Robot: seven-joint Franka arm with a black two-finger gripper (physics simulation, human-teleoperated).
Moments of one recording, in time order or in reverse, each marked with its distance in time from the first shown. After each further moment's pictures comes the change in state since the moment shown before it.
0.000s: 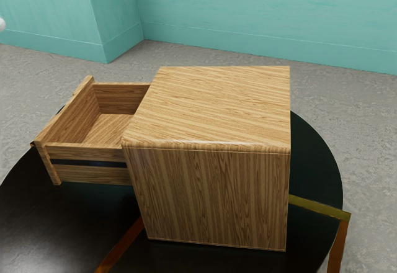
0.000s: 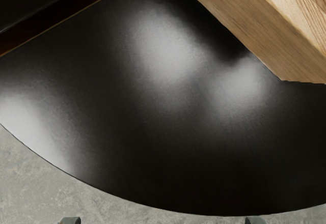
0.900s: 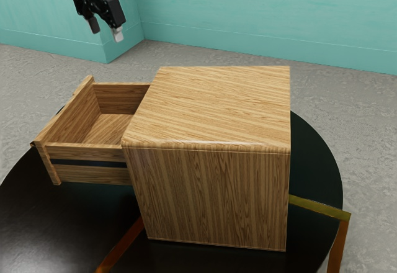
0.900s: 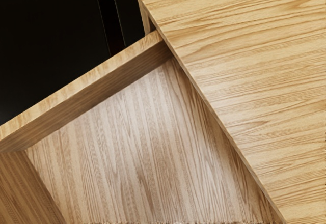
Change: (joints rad) arm -0.001 0.566 -0.327 0.785 -0.330 -0.169 -0.617
